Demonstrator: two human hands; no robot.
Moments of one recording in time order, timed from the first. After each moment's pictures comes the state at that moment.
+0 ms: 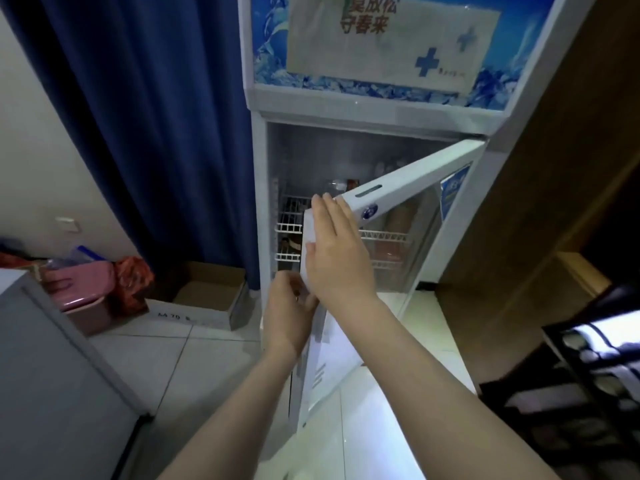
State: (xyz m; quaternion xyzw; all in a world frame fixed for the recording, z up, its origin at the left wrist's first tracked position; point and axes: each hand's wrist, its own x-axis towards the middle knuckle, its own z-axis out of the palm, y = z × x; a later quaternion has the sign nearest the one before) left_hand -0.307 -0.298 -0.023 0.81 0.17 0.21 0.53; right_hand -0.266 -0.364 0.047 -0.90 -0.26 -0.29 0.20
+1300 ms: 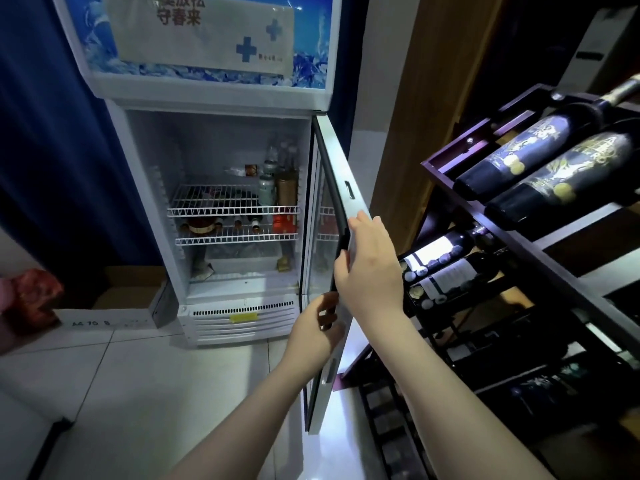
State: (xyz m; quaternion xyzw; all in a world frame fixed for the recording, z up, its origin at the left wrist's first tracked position) left_hand -0.425 -0.610 -0.028 0.76 -0.02 -0.03 0.65; right_hand -0.396 -0.702 0.050 -0.91 -0.08 -0.31 0.26
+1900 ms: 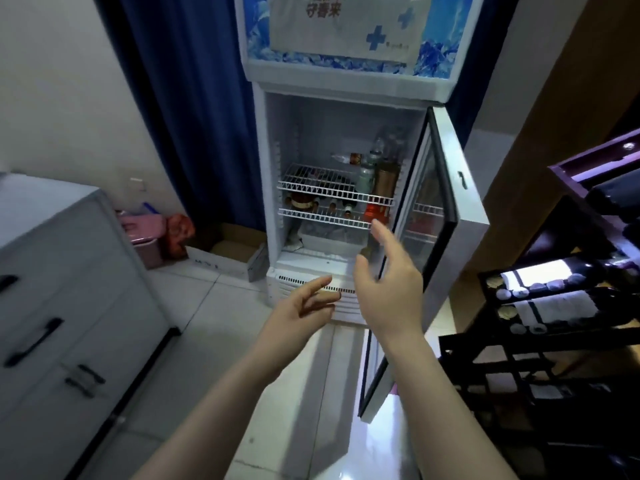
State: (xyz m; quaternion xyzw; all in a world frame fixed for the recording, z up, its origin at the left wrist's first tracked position) left_hand -0.522 -0.534 -0.007 0.71 0.09 0.04 0.69; right_hand -0.460 -0.661 0.043 -0.82 -0.19 -0.14 0.52
